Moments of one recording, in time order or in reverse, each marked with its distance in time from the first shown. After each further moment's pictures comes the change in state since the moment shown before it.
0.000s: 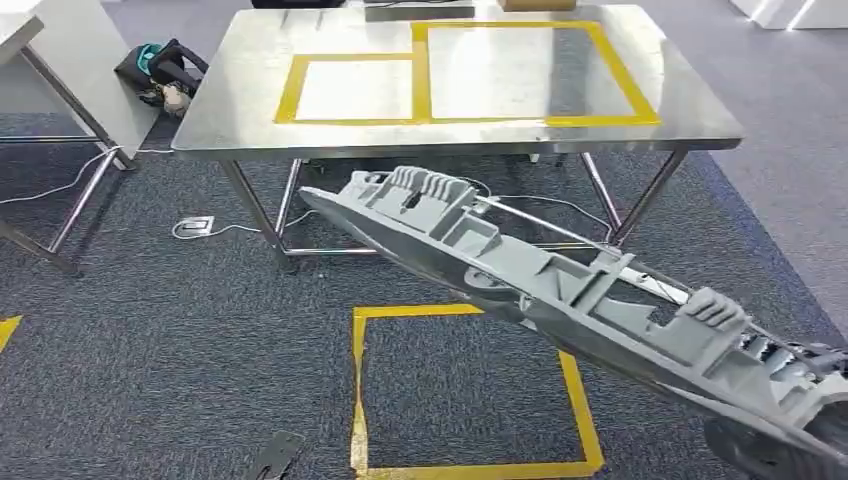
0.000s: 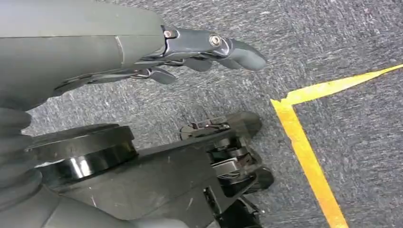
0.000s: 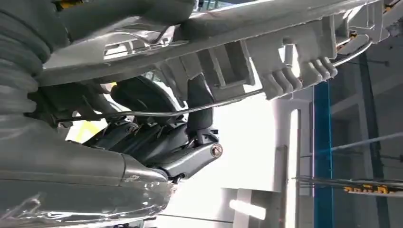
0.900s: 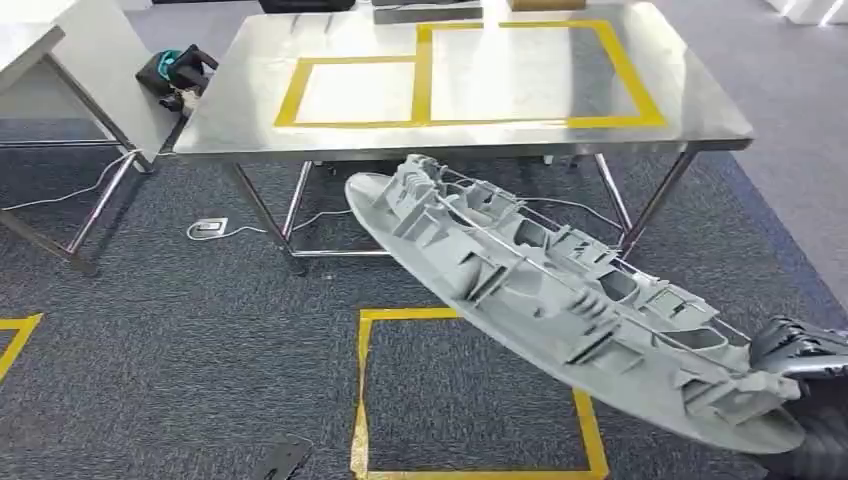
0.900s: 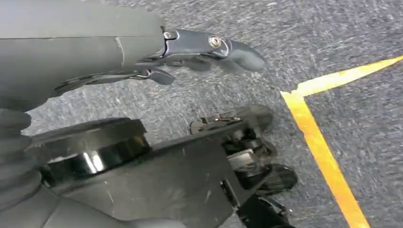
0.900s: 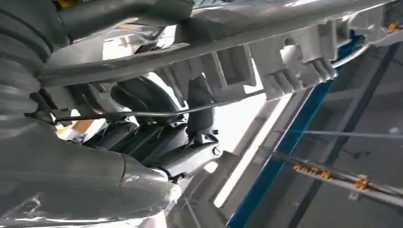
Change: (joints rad) left arm 0.001 0.010 -0.041 -0.001 -0.012 -0.031 0.057; right arm -0.069 -0.118 0.025 -0.003 0.343 -0.264 -0.074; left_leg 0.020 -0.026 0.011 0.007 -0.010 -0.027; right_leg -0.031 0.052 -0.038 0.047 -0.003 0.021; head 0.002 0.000
